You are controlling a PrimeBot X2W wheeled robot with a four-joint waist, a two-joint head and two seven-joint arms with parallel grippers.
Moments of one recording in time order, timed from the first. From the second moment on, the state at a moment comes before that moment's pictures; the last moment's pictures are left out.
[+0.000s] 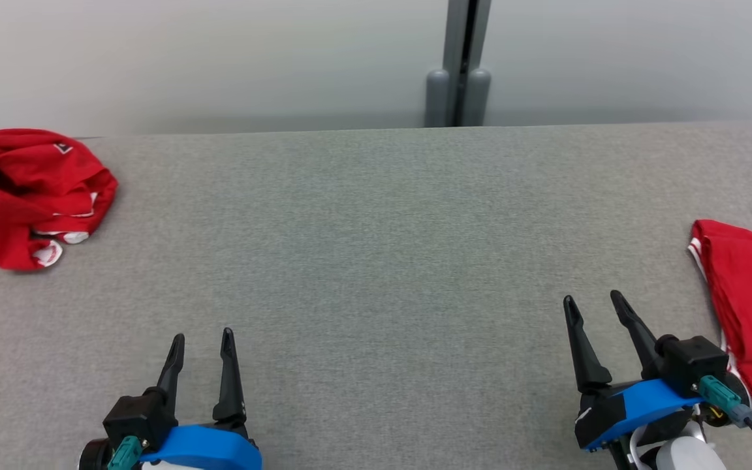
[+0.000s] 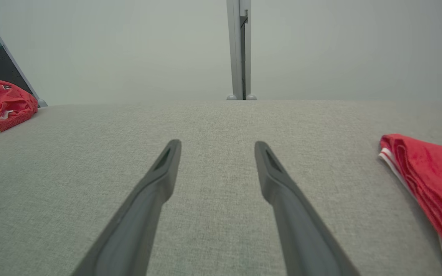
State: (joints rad) left arm -0.03 0.09 -0.17 0.30 -0.33 0.02 -0.26; right arm -0.14 -0.05 0.03 0.31 0.13 0.13 -0.20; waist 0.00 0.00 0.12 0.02
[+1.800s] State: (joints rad) left arm -0.81 0.55 0.07 0.57 -0.38 -0.01 0.09; right arm -0.32 -0.05 0.09 -0.10 -0.06 0.13 0.00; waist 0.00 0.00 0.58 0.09
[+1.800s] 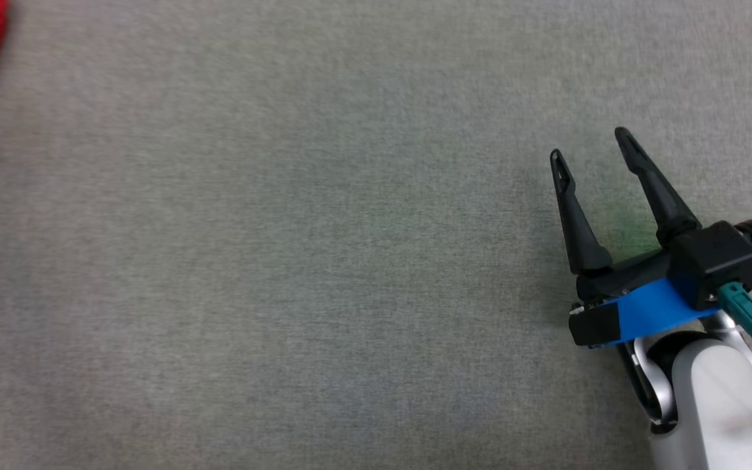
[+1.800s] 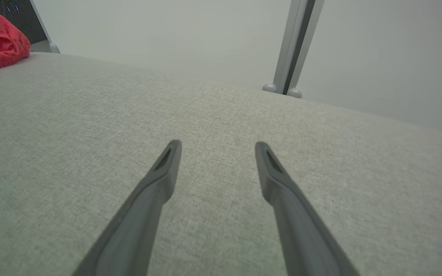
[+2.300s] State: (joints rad) left arm -0.98 0.55 0.00 0.71 -0.37 -0.10 -0.05; right arm -0.31 -0.05 0.05 -0.07 -0.04 0.13 -0.05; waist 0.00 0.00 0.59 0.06
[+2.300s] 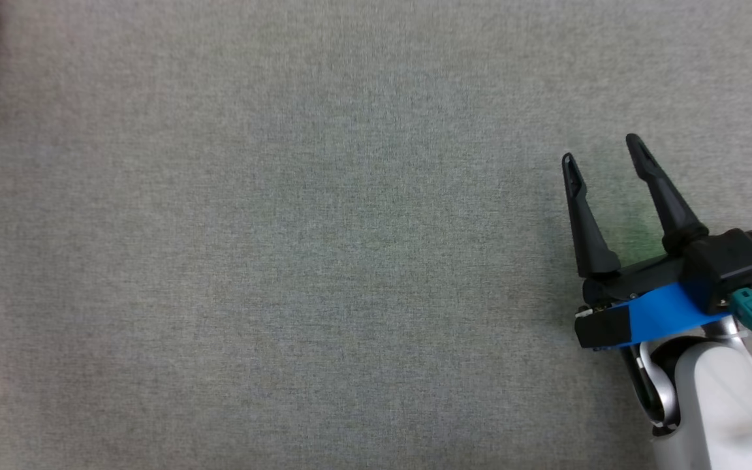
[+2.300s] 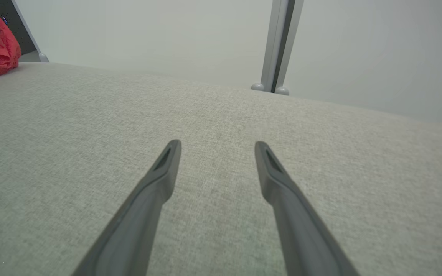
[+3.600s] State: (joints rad) left arm -0.42 0.32 -0.43 0.49 -0.48 -0.10 -0.14; right arm -0.21 -0.05 -0.02 0.15 0.09 0.13 -0.19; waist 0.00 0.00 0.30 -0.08
